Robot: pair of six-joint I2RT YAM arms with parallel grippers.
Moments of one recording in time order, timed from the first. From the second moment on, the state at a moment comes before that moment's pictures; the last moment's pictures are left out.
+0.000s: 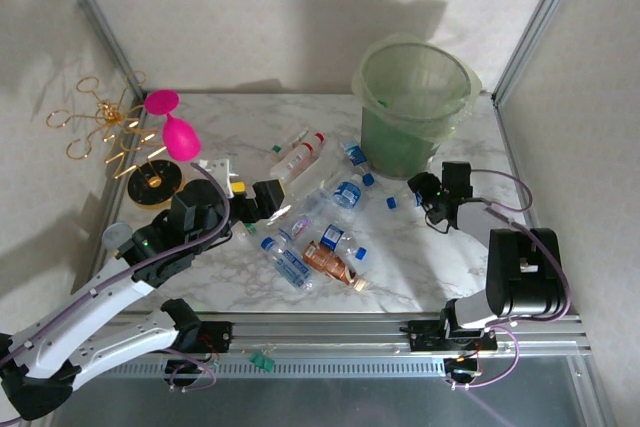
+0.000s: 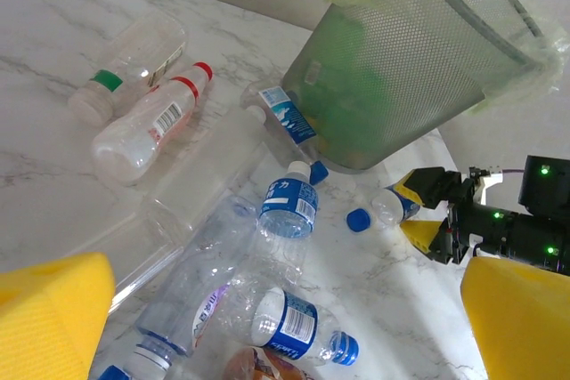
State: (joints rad) left arm -0.74 0.80 0.88 -0.46 -0.22 -0.69; right arm 0.05 1.46 0.65 -0.07 -0.19 0.98
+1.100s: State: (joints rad) left arm -0.74 0.83 0.88 -0.47 -0.23 -0.68; right arm 0.02 1.54 0.70 -0.04 -0.20 0.90
